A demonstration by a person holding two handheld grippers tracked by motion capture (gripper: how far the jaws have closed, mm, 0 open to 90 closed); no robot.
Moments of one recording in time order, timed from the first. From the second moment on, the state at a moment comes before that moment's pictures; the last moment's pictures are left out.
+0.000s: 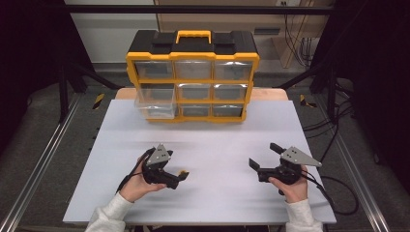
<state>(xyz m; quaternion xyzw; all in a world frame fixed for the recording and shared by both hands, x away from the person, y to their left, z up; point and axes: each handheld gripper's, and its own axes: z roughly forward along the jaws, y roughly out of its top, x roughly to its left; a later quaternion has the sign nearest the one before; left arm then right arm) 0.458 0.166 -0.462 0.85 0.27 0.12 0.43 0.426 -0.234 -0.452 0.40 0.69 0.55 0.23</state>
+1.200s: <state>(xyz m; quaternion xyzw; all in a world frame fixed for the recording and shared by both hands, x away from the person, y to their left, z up) 0.459 0.148 -0.487 0.89 0.31 0.10 0.33 0.426 -0.233 -0.453 0.40 0.69 0.55 0.23</state>
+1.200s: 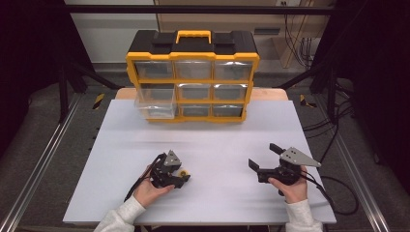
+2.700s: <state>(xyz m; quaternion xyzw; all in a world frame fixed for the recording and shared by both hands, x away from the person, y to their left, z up) 0.455 0.147 -0.476 0.89 0.31 0.11 0.32 0.426 -0.233 -0.453 0.40 0.69 0.55 0.23</state>
